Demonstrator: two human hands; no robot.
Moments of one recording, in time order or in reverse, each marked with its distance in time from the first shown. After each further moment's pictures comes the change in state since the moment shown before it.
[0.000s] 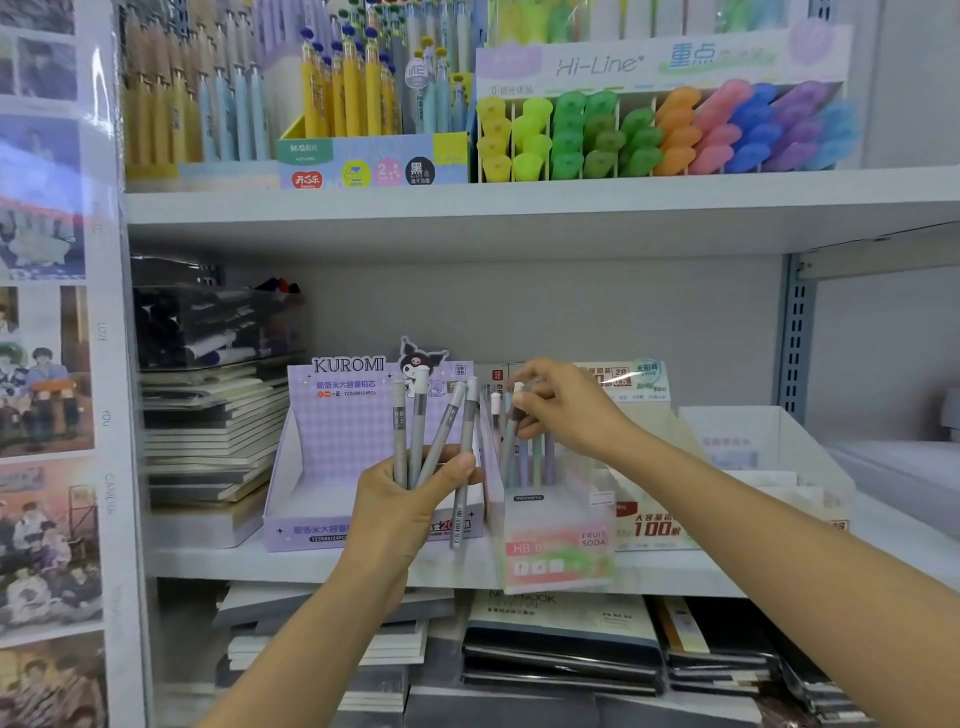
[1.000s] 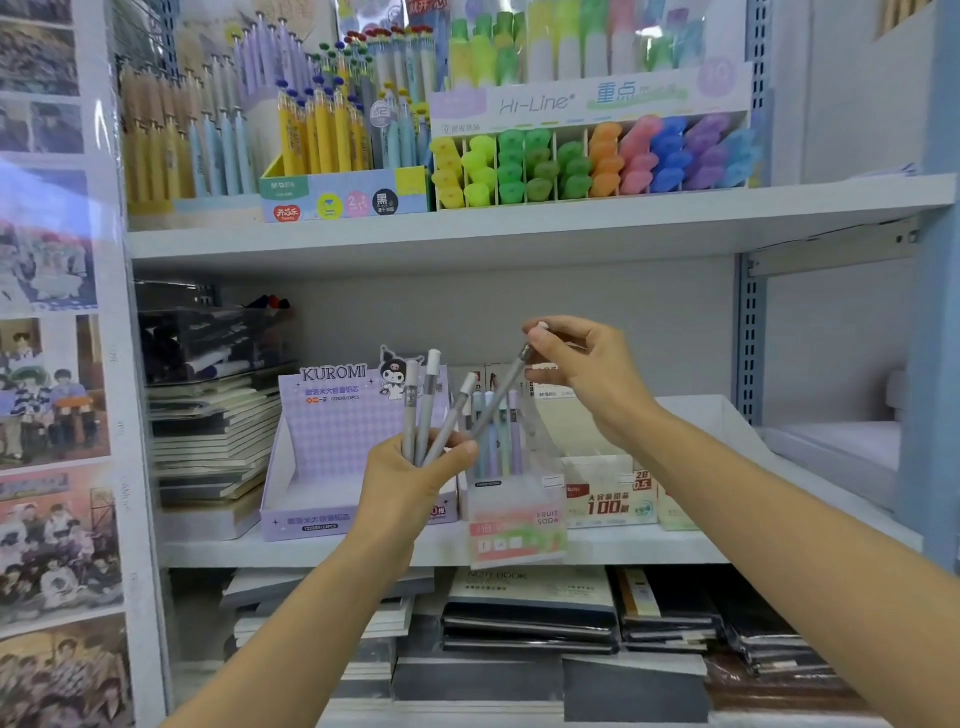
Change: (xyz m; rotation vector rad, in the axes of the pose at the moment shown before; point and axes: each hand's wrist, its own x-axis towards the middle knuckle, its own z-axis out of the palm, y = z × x) left_hand -0.027 0.031 0.035 0.198 0.009 0.020; right_hand -0.040 -0.031 -0.052 0.569 0.270 -0.041
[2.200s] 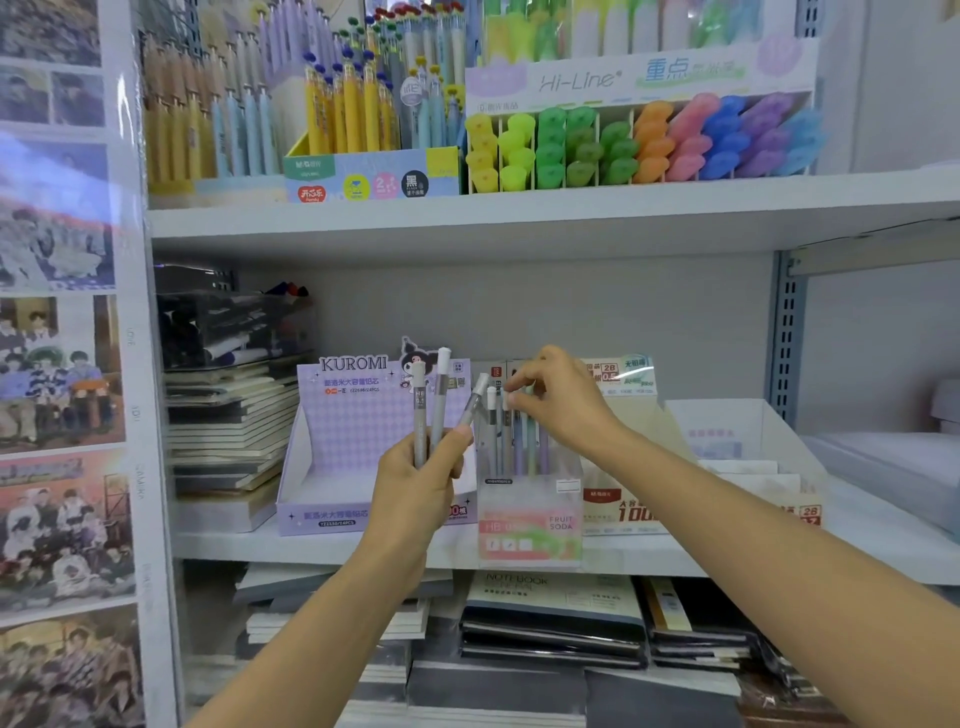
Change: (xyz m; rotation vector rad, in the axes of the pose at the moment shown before) left_hand 0.012 -0.018 -0.011 -0.112 0.057 -0.021; right_hand 0.021 0.052 0.034 -0.922 -0.140 -0.182
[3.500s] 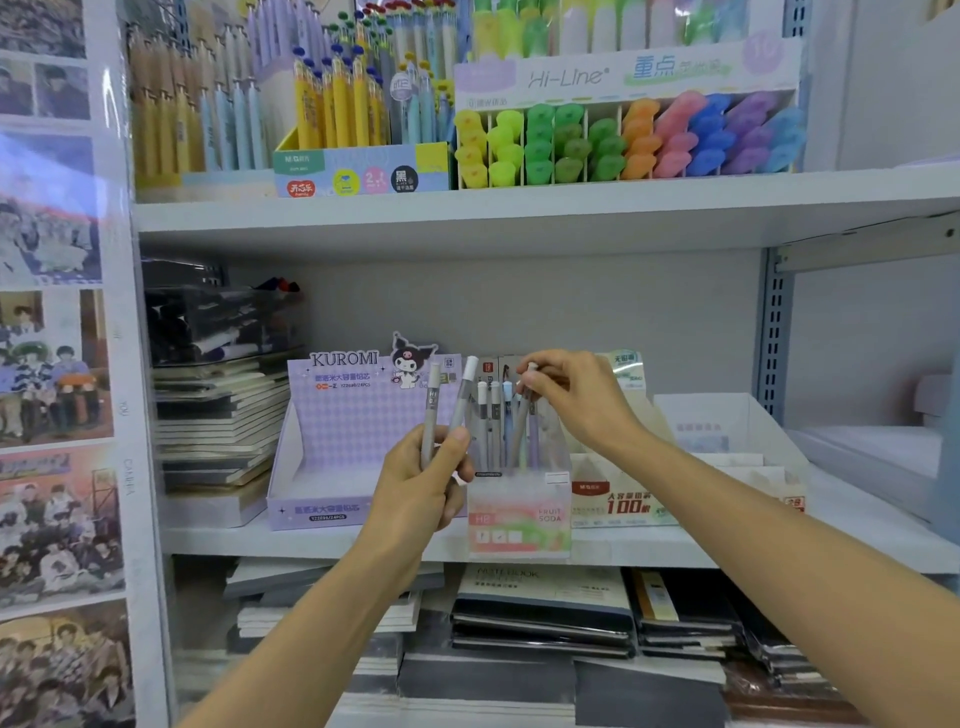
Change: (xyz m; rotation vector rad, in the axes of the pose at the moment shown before) left_hand -0.006 -0.005 0.000 -0.005 -0.185 0.090; right_hand -0.013 0.020 -0.012 0.304 0.056 0.004
